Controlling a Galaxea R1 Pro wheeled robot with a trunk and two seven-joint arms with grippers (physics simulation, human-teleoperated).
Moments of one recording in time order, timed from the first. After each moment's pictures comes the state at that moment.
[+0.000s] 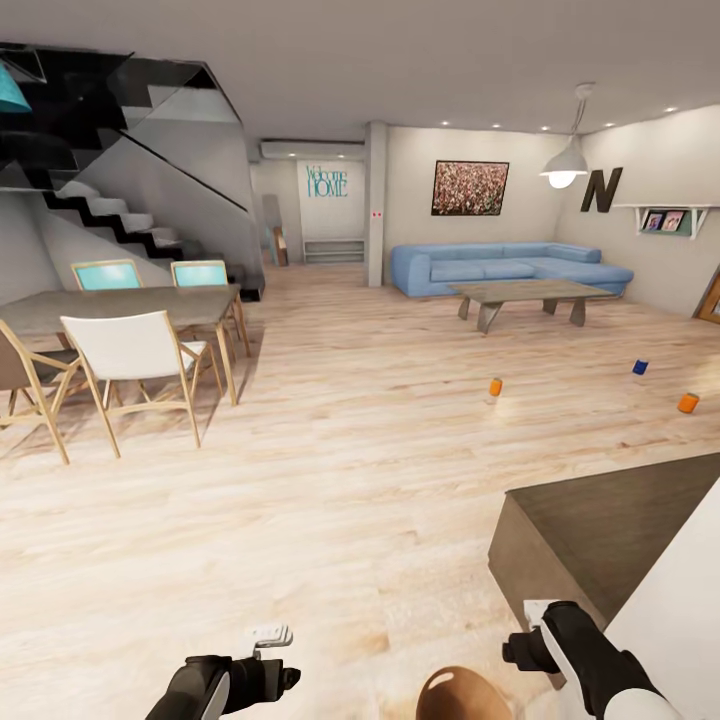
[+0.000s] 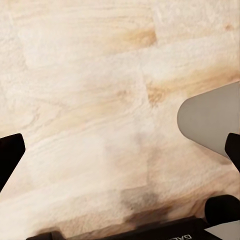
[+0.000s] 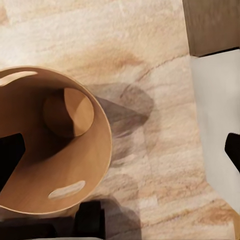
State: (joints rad) left arm -0.29 -0.04 0.00 -0.79 0.04 0.59 -0.21; right arm -0.51 -0.13 -0.07 -0.55 0.10 0.71 0.11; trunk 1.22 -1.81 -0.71
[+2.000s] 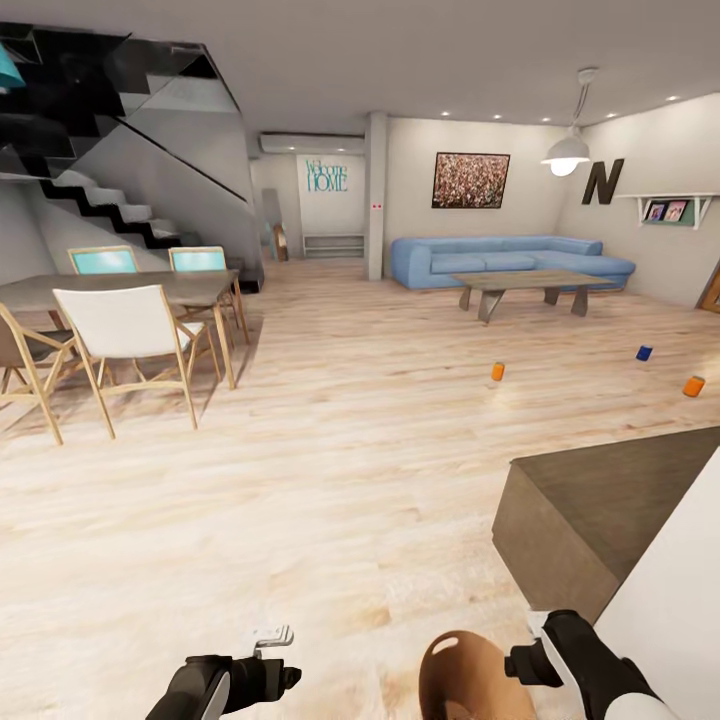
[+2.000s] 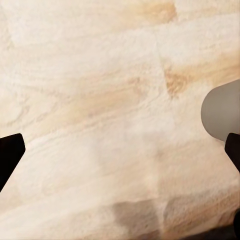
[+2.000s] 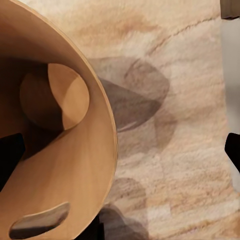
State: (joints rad) left arm -0.29 -0.04 0.00 -0.80 0.04 0.59 -0.22; right arm -0.51 -0.13 -0.07 -0.50 0.11 0.71 0.11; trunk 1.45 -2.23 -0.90
